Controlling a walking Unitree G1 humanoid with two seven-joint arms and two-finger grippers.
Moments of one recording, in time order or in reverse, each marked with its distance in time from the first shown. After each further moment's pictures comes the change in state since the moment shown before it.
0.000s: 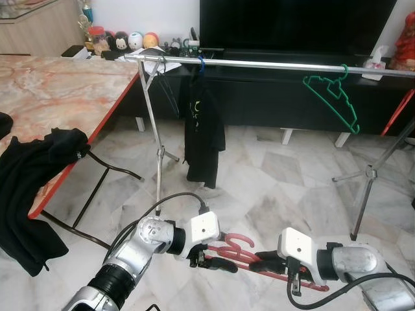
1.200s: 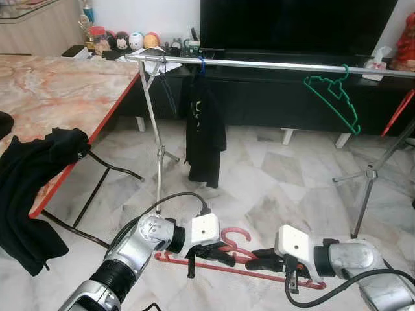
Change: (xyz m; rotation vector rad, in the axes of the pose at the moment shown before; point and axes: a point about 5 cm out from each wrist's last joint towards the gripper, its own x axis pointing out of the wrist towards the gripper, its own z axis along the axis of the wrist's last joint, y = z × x) left arm -0.002 0.004 0.003 0.060 -0.005 -0.053; right arm 0.003 -0.001 0.009 -0.021 -0.015 0.027
